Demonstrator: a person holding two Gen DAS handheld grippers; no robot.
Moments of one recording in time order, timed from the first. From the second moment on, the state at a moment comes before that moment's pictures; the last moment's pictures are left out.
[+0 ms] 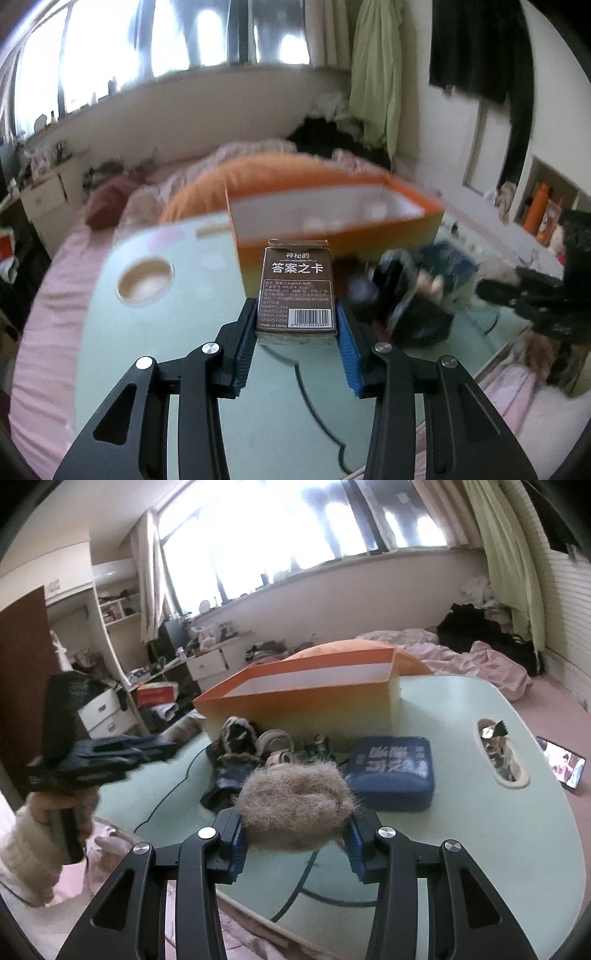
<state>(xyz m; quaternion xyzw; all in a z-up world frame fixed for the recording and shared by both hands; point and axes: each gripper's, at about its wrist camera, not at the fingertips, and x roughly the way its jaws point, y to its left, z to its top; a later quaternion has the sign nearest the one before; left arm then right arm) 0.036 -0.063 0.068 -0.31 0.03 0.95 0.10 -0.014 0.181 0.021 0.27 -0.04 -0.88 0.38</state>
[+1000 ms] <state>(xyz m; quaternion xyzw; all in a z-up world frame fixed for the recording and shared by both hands) 0.023 -0.021 0.040 -0.33 0.02 0.94 0.11 -0.057 0.162 0.037 0.35 -0.03 -0.89 0.30</state>
